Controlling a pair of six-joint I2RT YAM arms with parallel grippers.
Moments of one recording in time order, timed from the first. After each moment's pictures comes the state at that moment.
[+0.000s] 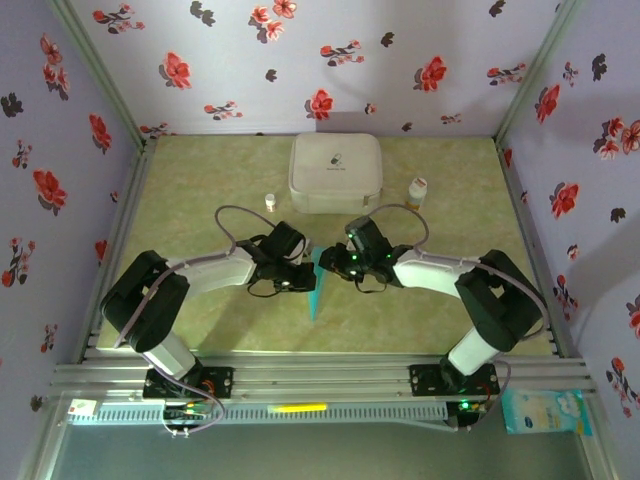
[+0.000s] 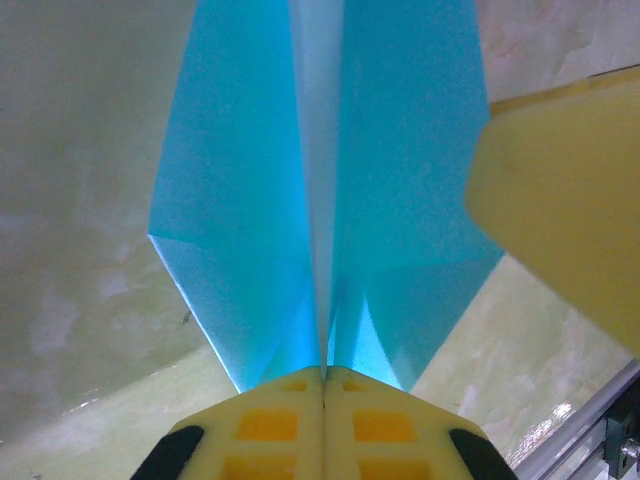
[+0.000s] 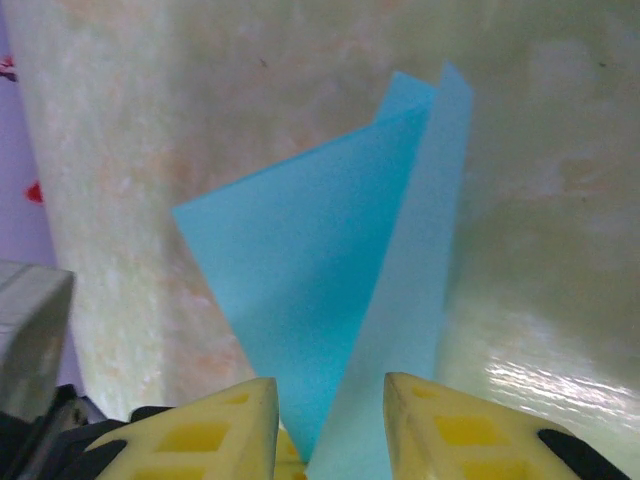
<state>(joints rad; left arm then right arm) -0.78 1.62 0.87 -0.33 0.36 -0.65 0.72 1.59 0.77 -0.01 -0.32 1.03</state>
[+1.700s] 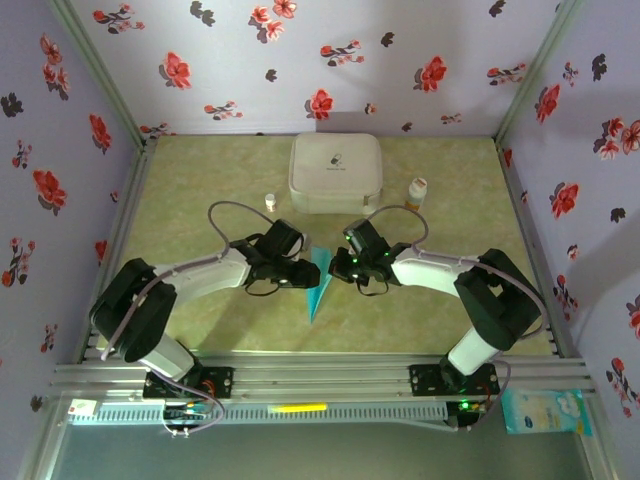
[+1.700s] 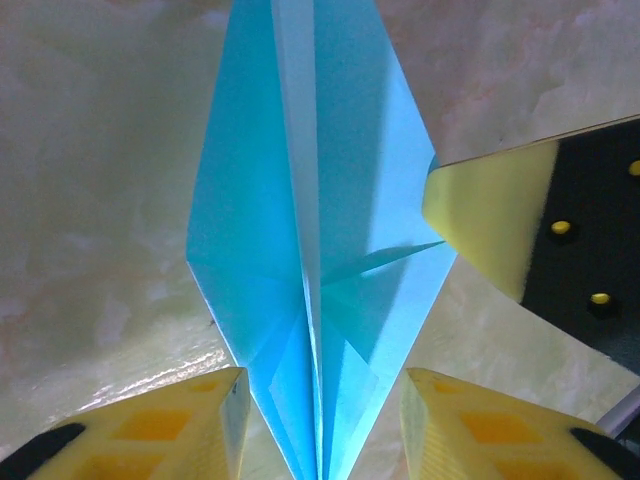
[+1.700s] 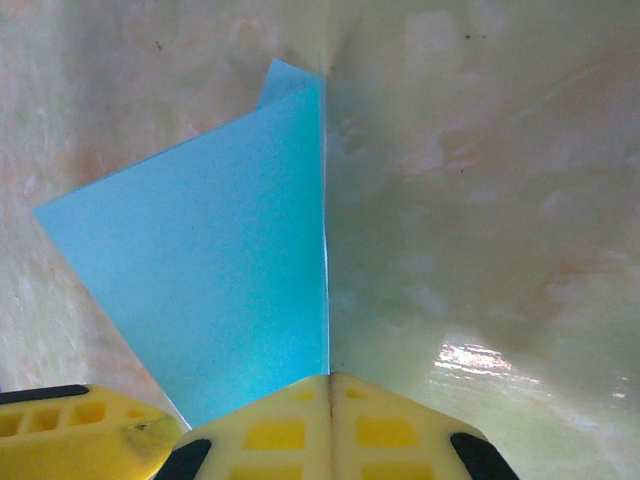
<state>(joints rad) -0.78 1.57 0.87 -0.35 0.28 -0.63 0.73 1.60 0.80 -0.13 -0.26 1.00</state>
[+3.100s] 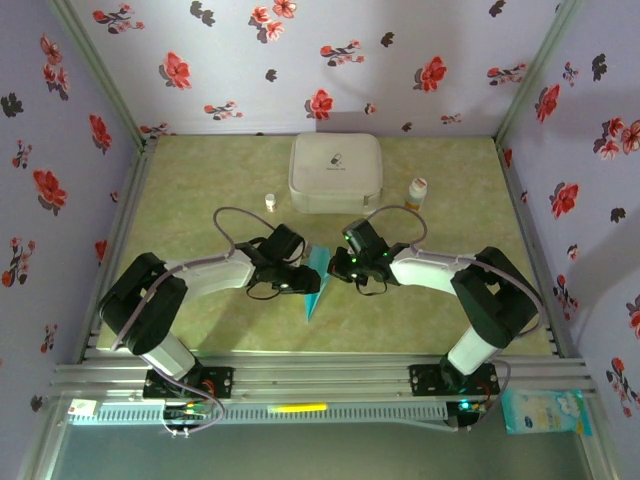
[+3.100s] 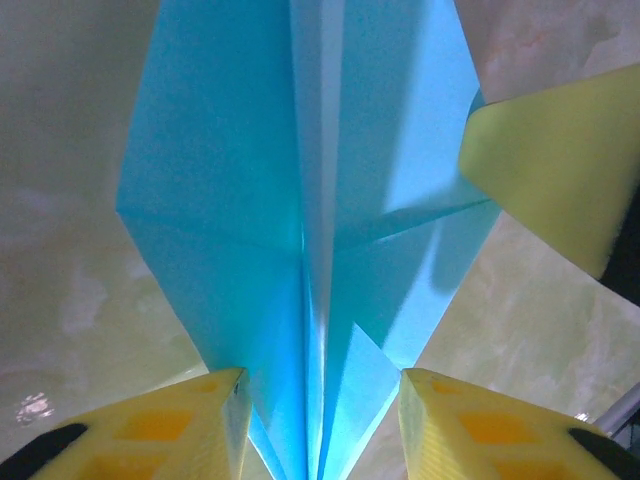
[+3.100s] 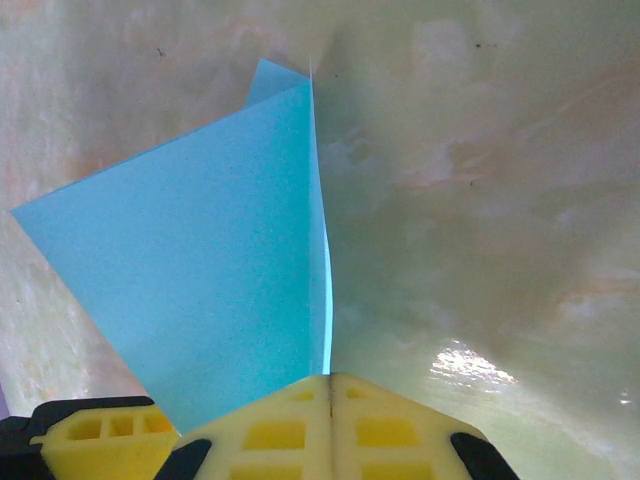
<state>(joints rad) -0.79 1.61 0.85 -0.33 0.33 -0.65 0.73 1.62 0.80 -0.11 -0.27 1.00</state>
